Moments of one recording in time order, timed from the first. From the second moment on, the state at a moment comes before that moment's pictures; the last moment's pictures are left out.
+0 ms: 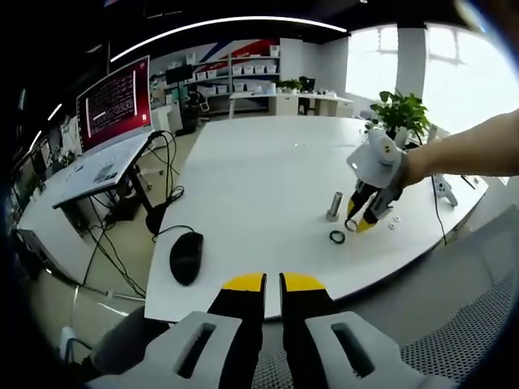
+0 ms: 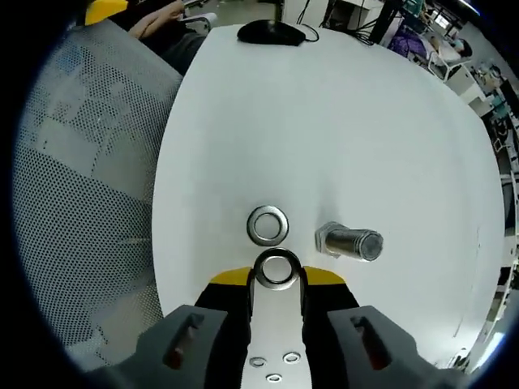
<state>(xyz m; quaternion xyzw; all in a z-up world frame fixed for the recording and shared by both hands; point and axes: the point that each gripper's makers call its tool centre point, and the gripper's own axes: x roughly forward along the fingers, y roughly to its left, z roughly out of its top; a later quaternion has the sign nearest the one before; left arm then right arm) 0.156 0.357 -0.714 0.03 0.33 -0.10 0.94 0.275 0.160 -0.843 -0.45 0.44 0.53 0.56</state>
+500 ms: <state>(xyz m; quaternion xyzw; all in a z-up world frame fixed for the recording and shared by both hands) 0.156 0.357 -0.714 0.03 0.33 -0.10 0.94 0.287 0.164 -0.803 -0.47 0.43 0.54 0.55</state>
